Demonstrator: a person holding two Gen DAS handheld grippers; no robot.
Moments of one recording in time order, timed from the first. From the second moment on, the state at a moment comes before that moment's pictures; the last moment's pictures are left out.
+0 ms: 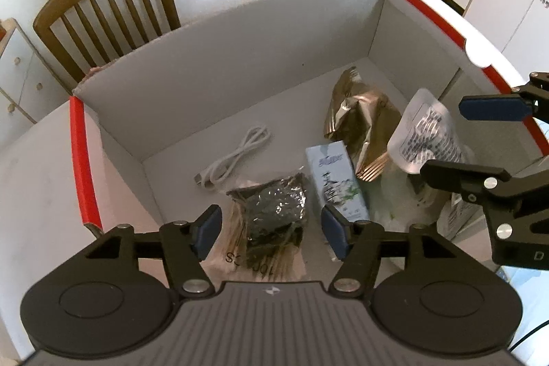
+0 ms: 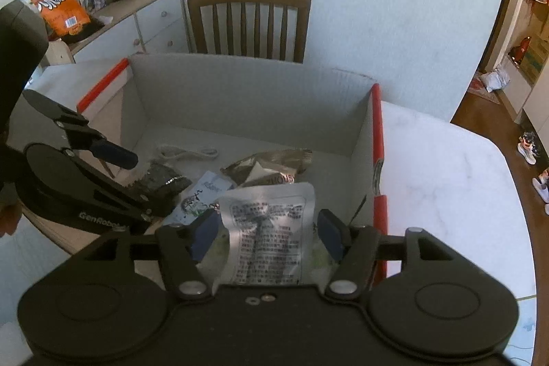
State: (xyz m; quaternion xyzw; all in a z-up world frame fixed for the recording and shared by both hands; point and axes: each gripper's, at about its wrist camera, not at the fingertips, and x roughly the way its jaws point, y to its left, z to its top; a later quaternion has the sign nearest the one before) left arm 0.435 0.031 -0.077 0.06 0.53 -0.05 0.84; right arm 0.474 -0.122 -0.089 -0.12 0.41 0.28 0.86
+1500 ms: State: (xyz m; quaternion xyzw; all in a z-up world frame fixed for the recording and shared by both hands) left arm 0.303 0.007 0.035 0.04 0.41 -0.06 0.91; right arm 0.374 -0.165 -0.002 -0.09 0.36 0.32 0.87
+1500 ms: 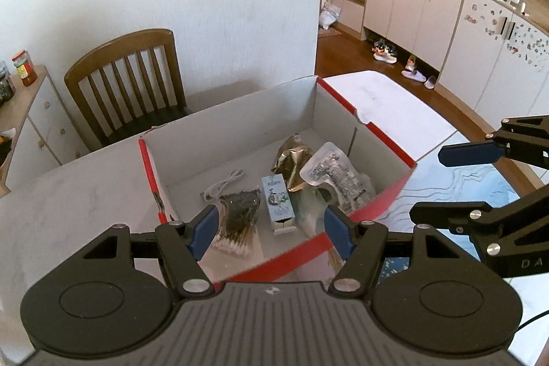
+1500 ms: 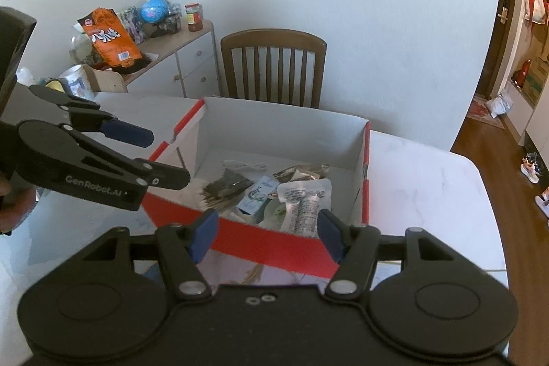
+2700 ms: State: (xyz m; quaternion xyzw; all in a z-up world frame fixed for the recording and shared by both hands) left arm 0.121 -0.021 -0.007 0.02 0.37 -0.10 0.92; right arm 0.254 -0.176 -0.025 -0.10 0.34 0.32 0.88
